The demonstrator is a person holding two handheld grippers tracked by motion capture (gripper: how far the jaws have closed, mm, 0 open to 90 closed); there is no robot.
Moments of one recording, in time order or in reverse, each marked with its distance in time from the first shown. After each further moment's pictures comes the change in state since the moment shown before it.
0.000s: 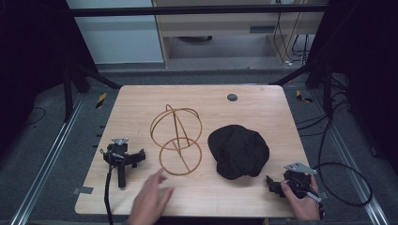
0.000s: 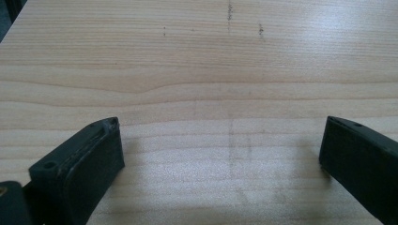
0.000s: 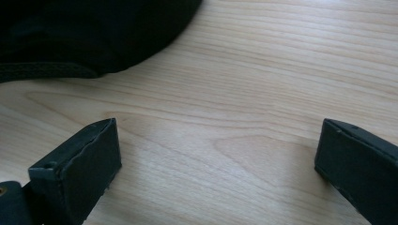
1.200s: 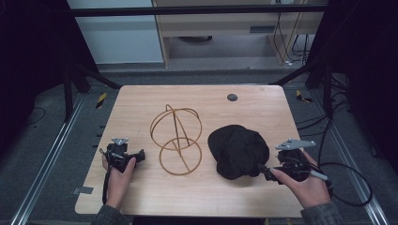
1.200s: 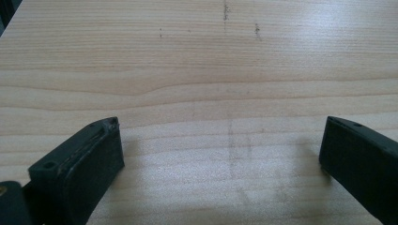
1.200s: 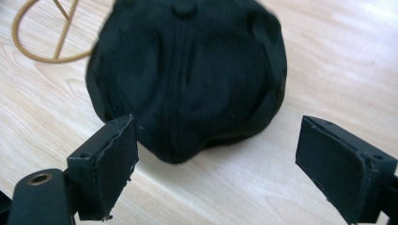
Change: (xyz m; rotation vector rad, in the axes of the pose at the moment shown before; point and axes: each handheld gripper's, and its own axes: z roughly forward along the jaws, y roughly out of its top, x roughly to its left) left arm 0.003 0.000 0.000 0.000 -0.021 0.020; right arm 0.043 0.104 -0.078 0.062 0.179 -0.189
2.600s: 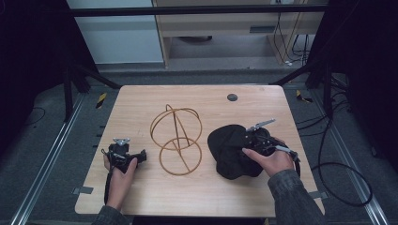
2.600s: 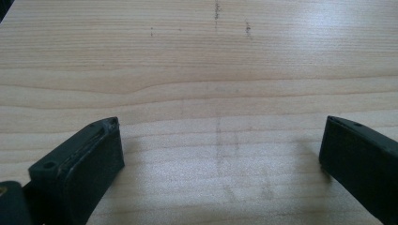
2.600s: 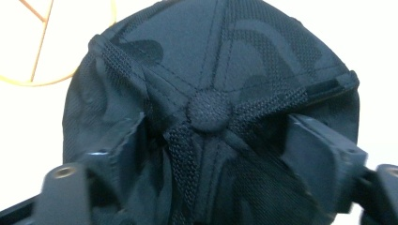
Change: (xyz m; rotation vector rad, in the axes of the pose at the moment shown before) left arm -0.006 -0.001 -0.001 -0.001 -0.001 0.002; right arm 0.010 0.055 0.082 0.158 0.036 -0.005
